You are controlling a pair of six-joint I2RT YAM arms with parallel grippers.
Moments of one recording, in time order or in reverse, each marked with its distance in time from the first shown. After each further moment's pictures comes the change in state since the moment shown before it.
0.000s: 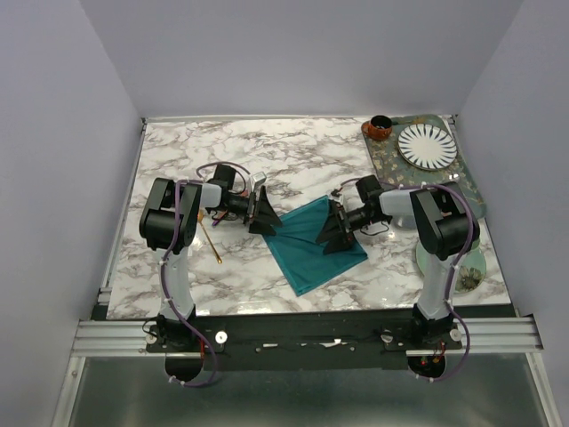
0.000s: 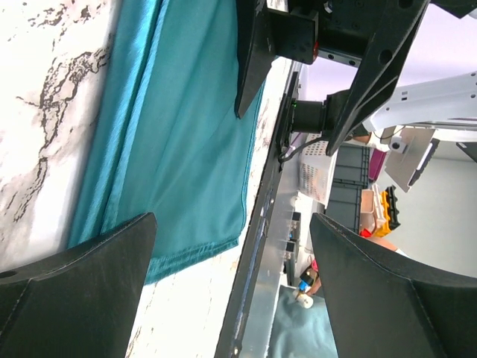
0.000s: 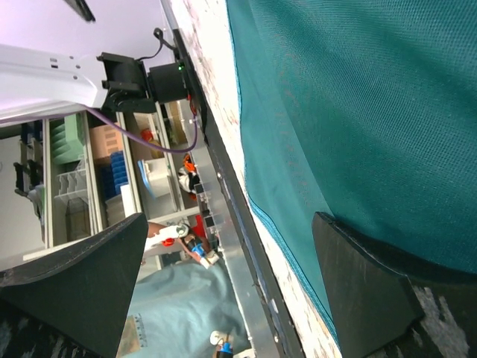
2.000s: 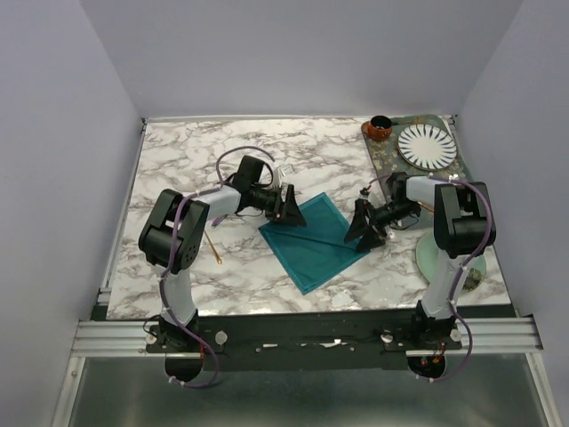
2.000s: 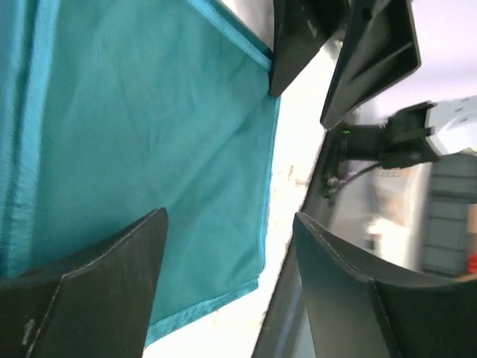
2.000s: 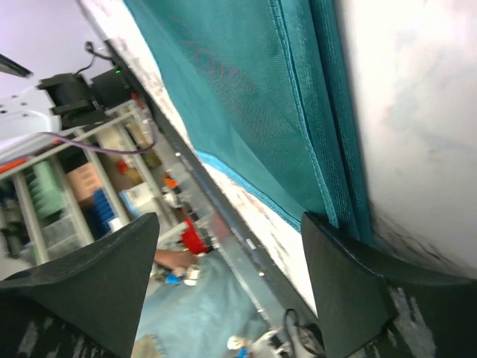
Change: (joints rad) left arm -0.219 -0.148 -0.053 0.295 -0.264 -0.214; right arm -0.232 -0.020 0.092 -0.548 0.226 -0.332
